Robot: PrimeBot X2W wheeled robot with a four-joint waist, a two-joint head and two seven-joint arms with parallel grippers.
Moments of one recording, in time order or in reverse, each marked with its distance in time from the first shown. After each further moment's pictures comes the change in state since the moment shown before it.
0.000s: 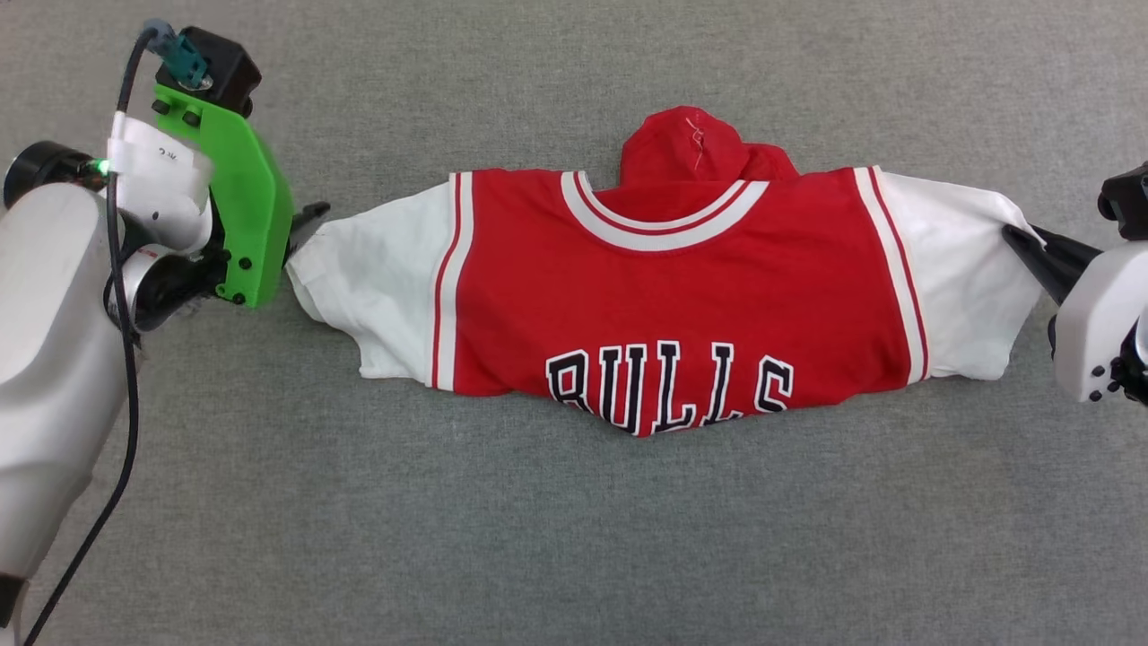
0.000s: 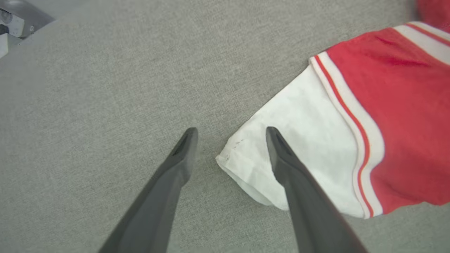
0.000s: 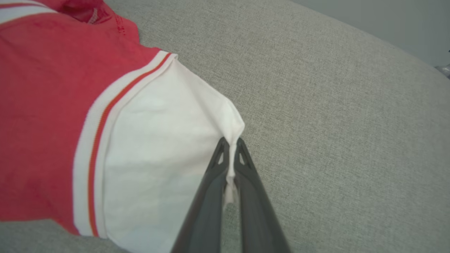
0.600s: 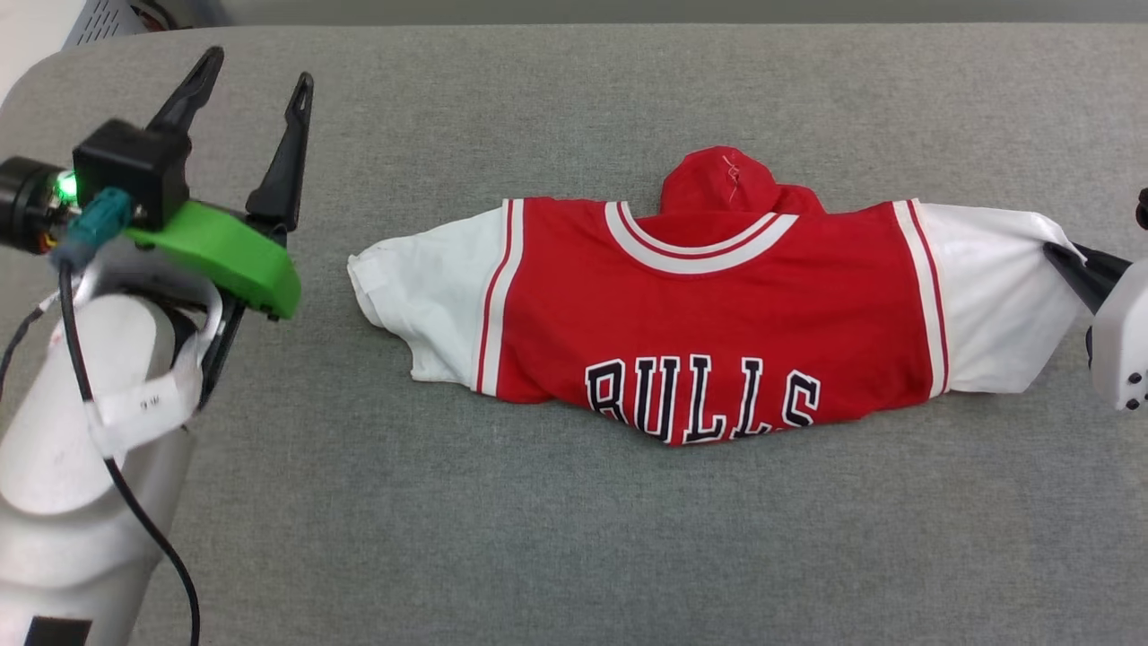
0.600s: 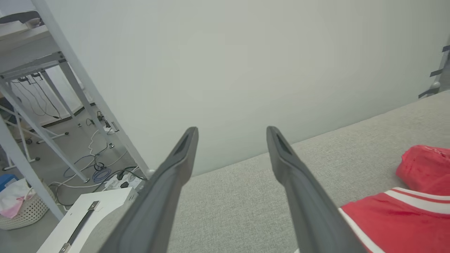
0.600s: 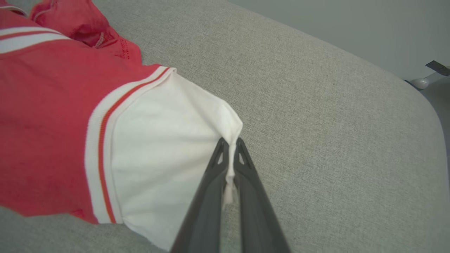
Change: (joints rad) left arm 0.305 -0.155 0.358 -0.179 0.464 0.058 -0.854; right arm 0.007 -0.042 0.005 0.050 0.028 0.000 0.016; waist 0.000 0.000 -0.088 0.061
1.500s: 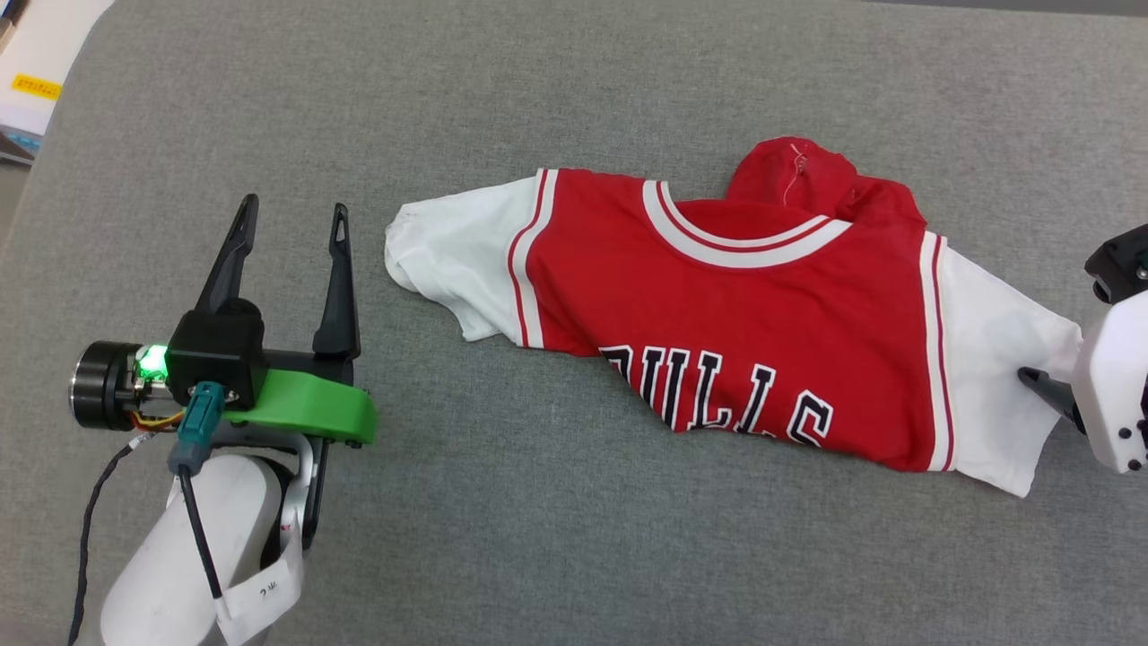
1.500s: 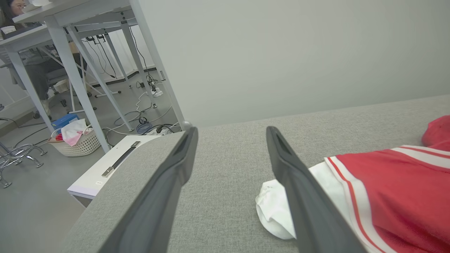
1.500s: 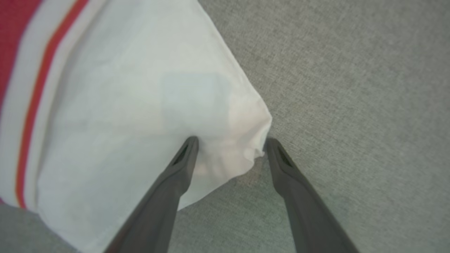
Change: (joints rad) left arm 0.258 -0.021 -0.114 -0.170 -0.036 0.359 -0.137; right arm 0.088 -0.020 -0.011 -0.093 0.014 -0.002 0.424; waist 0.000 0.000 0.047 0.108
